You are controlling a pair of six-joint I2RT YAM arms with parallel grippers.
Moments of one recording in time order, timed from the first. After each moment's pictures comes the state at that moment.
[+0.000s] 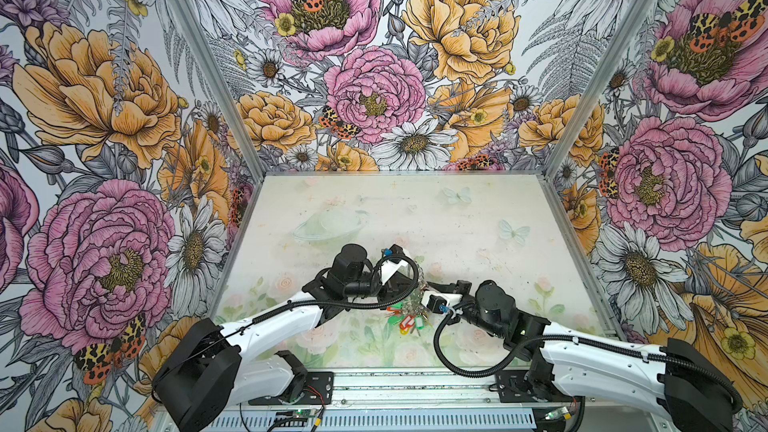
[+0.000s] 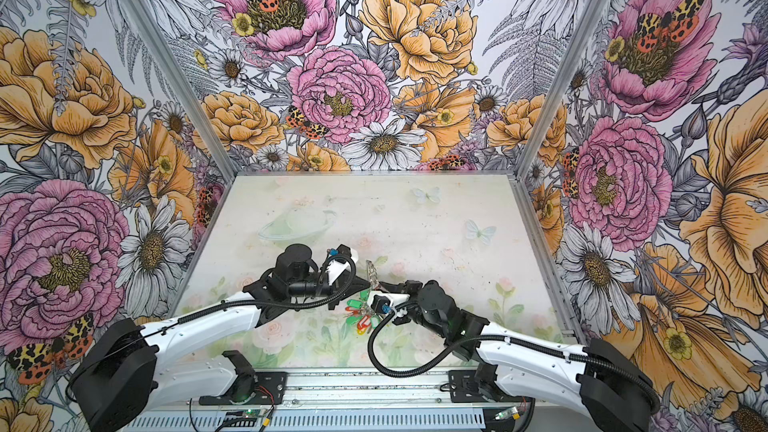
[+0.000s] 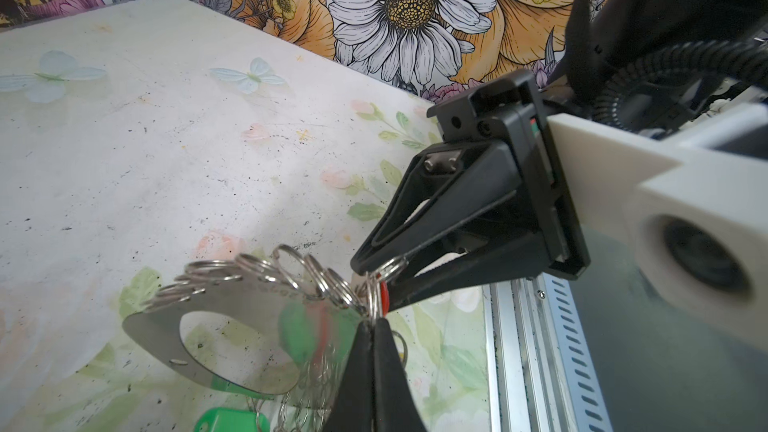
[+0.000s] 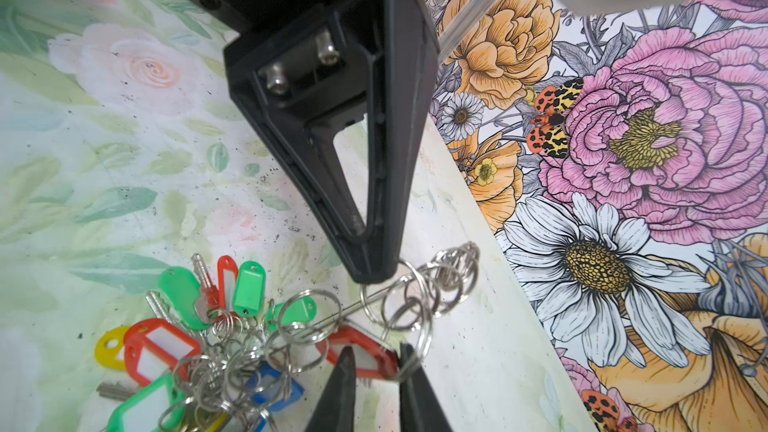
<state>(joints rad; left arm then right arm) -0.71 1.19 0.55 0.24 0.67 -0.01 0.97 0.93 0.31 0.32 0.03 -0.65</state>
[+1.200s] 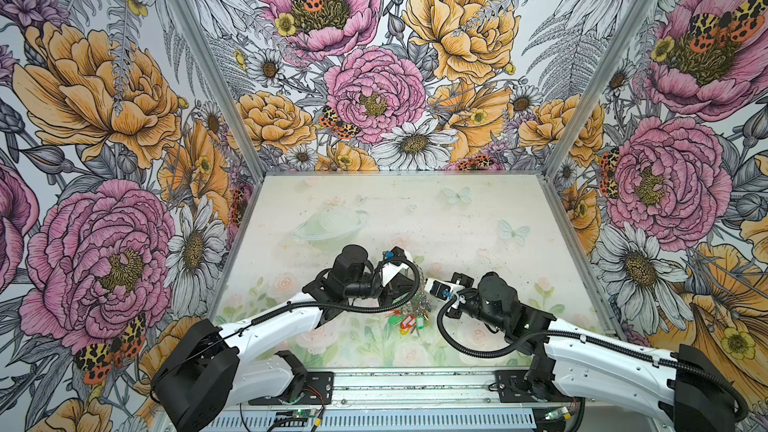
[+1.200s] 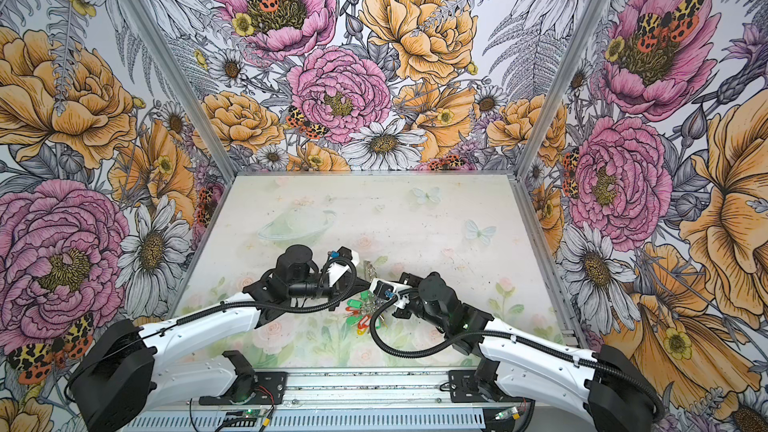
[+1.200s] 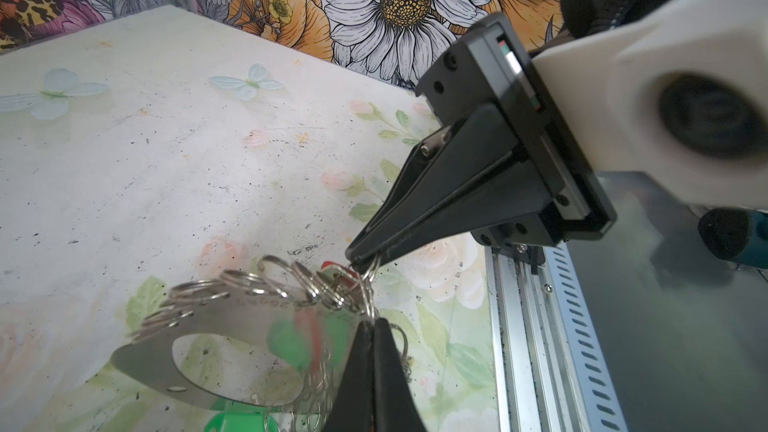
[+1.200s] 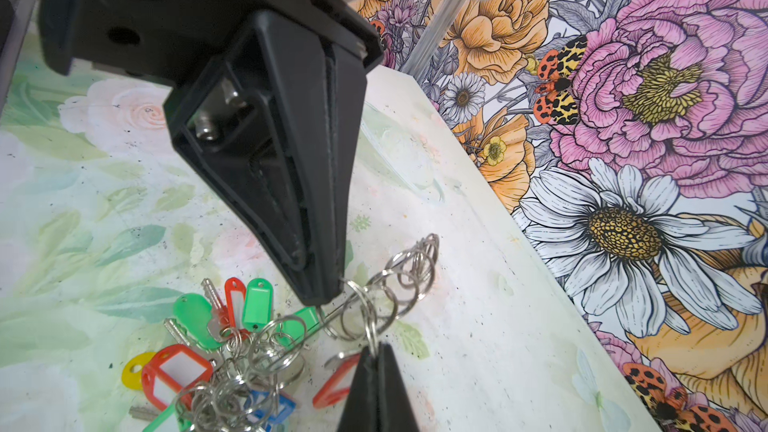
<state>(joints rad) -0.74 1.18 0.56 0.22 0.63 0.03 0.94 0.93 0.40 0.20 0.04 -0.52</state>
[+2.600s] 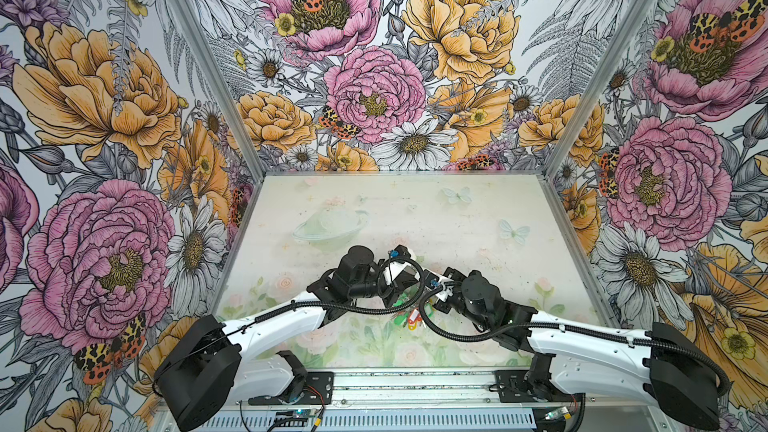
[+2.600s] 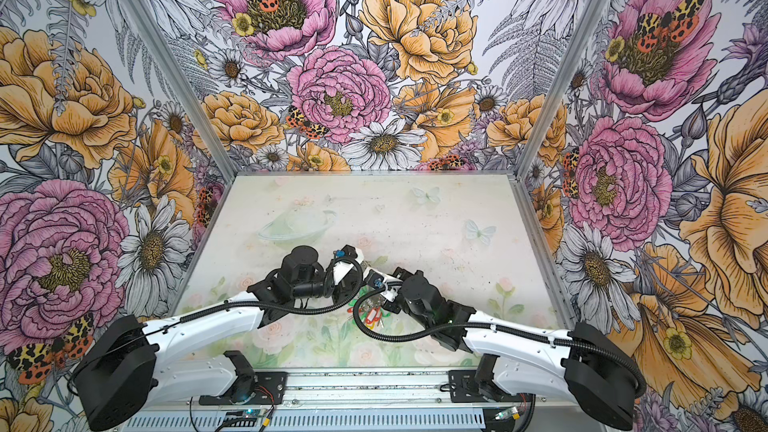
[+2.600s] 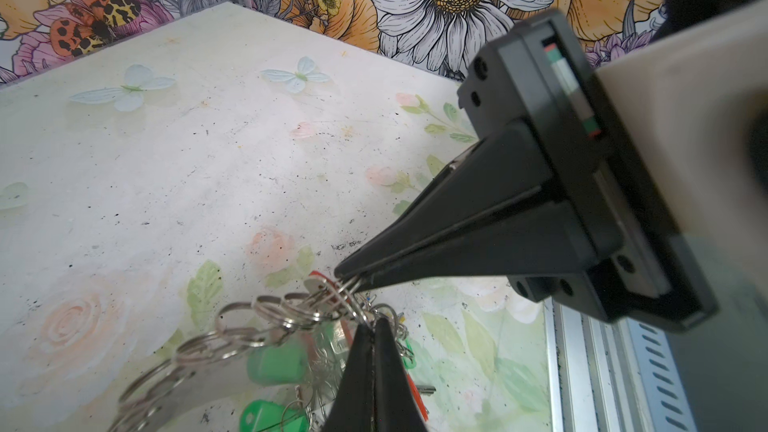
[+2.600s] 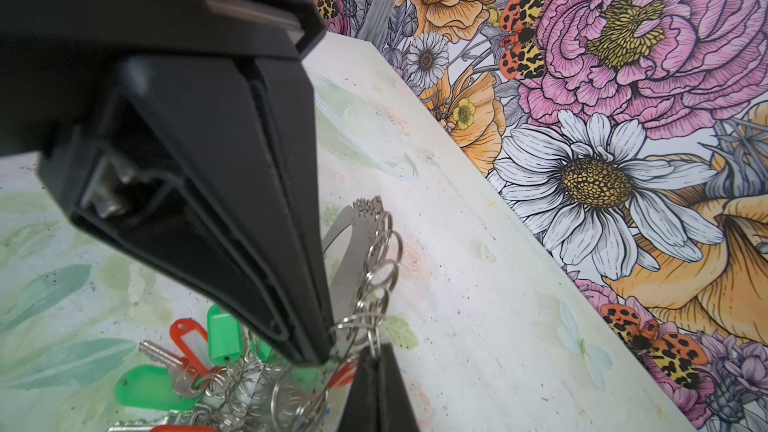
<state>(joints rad) -0.77 1.21 0.58 0.22 0.47 0.04 1.00 1.08 0.45 0.28 0.22 -0.40</state>
